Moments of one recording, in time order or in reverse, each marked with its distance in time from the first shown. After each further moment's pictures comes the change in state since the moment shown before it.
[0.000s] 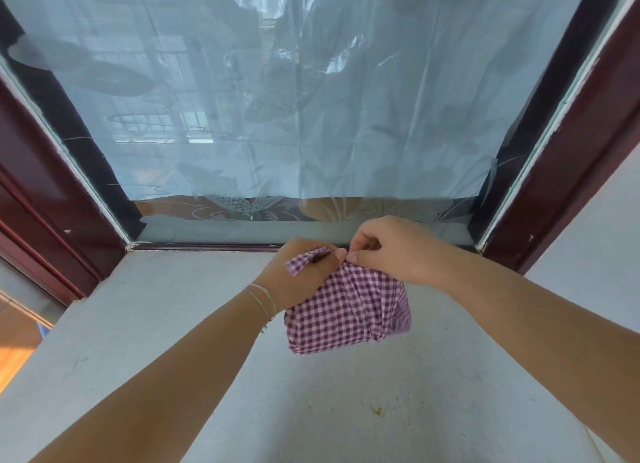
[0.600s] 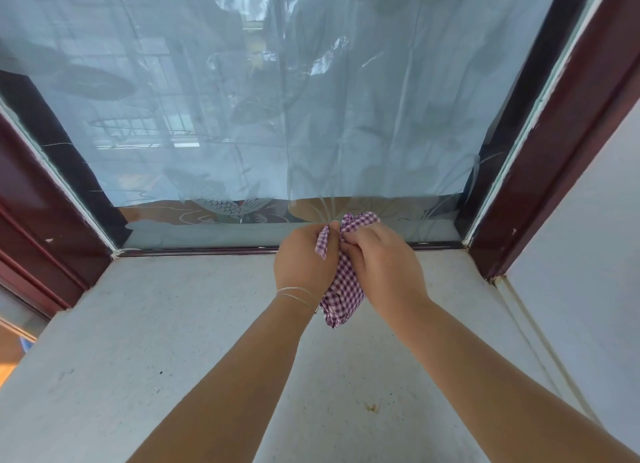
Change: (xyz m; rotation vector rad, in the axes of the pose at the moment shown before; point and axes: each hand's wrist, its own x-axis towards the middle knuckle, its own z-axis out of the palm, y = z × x) left_hand 0.019 0.013 0.037 -0.142 0.483 0.078; right_hand 0.002 0.020 0.068 -0.141 0.776 -0.134
